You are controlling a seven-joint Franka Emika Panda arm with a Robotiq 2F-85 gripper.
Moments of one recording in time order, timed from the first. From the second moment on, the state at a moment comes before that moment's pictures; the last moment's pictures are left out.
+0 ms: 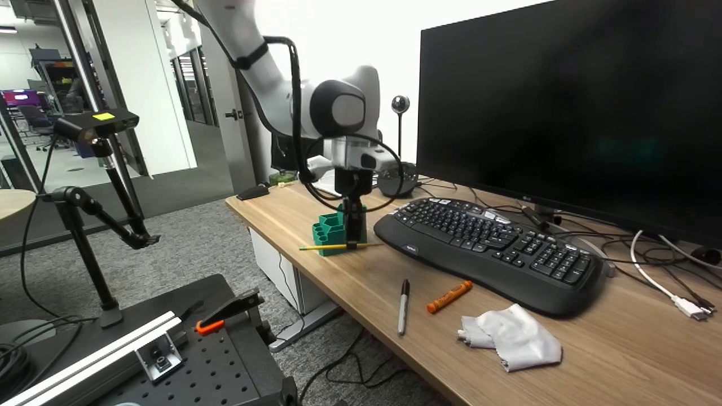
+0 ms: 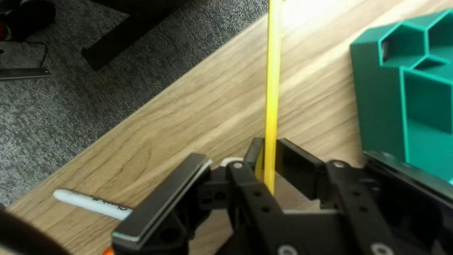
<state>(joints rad) 0.29 0.56 -0.04 -1.98 0.02 2.43 0.76</state>
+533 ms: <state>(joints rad) 0.29 0.13 0.04 -2.24 -0.04 2.49 0.74</state>
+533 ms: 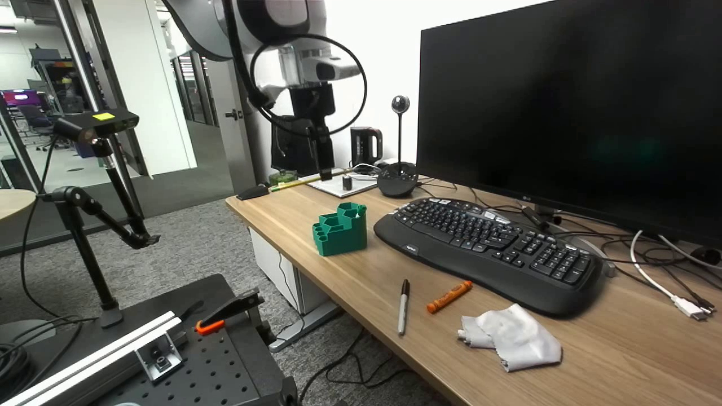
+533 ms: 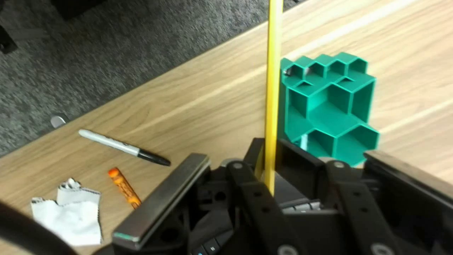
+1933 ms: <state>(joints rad) 0.93 0.69 -0.86 -1.81 -1.07 3.50 1.42</state>
